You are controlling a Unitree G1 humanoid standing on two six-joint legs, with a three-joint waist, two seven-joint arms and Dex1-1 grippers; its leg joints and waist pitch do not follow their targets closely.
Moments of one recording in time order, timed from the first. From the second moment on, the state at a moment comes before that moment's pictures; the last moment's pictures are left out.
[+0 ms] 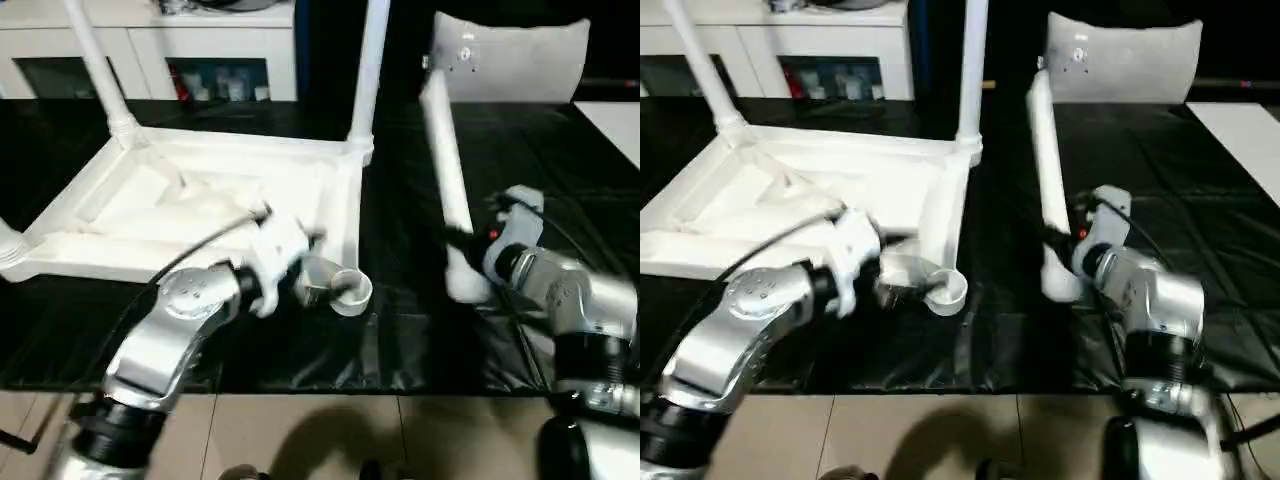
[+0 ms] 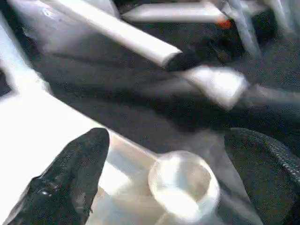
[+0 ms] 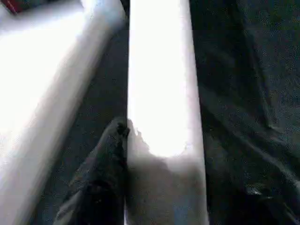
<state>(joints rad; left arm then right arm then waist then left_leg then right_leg) -0.35 0.27 -0.19 -0.16 -0.17 0.46 -0.66 -0.57 -0.22 -0.42 0.32 0.33 0.81 0.33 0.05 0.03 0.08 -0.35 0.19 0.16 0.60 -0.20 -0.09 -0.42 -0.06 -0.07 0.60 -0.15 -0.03</state>
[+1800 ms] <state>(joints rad) -0.64 -0.10 0.13 -0.07 -0.77 0.74 -0.43 -0.31 -0.17 -0.16 -0.16 0.76 0.76 0.82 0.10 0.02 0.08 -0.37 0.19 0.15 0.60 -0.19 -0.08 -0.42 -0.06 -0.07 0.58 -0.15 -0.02</state>
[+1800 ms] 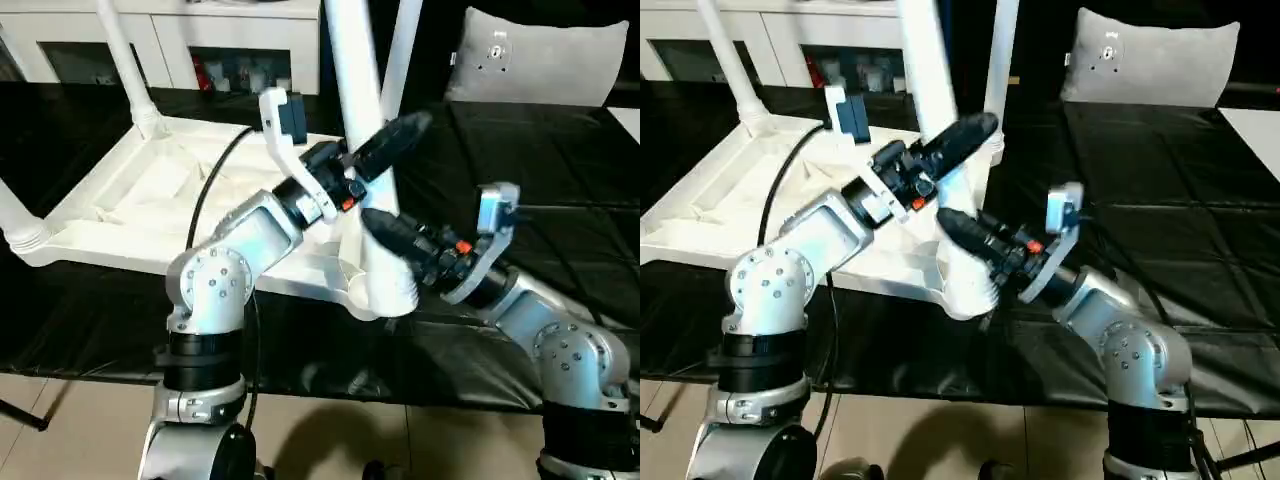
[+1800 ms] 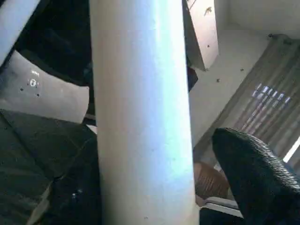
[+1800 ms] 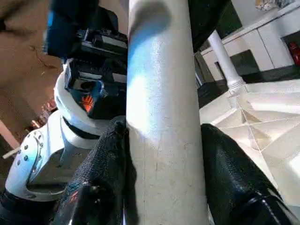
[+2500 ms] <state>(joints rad) -0.62 -0.06 0.06 -0.06 -0.63 0.63 -0.41 -0.31 -0.19 -0.04 -0.14 0.56 0.54 0.77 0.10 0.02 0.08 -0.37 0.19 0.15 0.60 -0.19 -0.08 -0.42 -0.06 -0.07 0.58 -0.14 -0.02</state>
